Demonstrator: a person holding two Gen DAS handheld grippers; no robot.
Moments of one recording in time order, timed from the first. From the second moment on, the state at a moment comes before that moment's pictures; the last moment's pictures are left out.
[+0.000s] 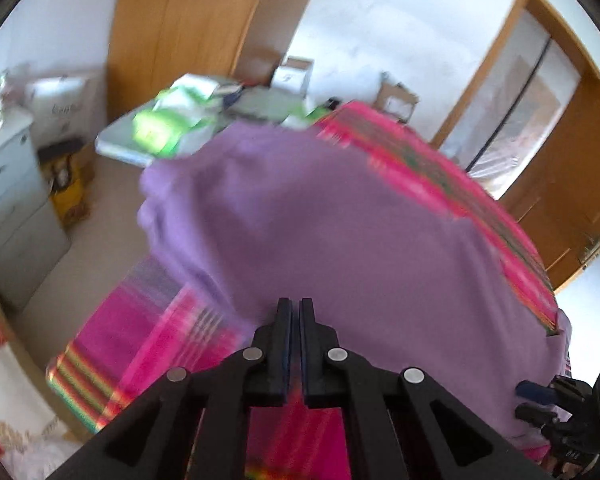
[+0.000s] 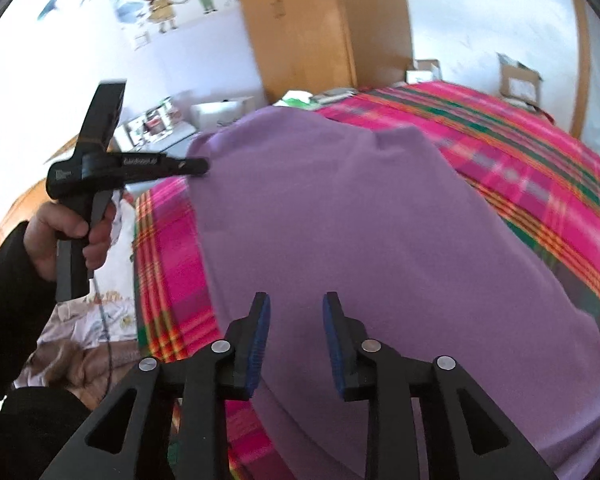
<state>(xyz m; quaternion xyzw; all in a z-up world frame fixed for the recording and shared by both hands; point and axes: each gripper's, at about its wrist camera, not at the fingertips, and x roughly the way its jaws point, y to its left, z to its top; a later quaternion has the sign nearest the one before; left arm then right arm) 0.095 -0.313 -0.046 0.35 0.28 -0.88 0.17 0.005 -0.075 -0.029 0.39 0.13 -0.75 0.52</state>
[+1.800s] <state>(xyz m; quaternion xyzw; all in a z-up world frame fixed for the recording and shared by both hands) 0.073 -0.385 -0.045 0.31 0.29 -0.87 0.23 -0.153 -0.105 0.007 0.45 -0.03 -0.76 0.48</state>
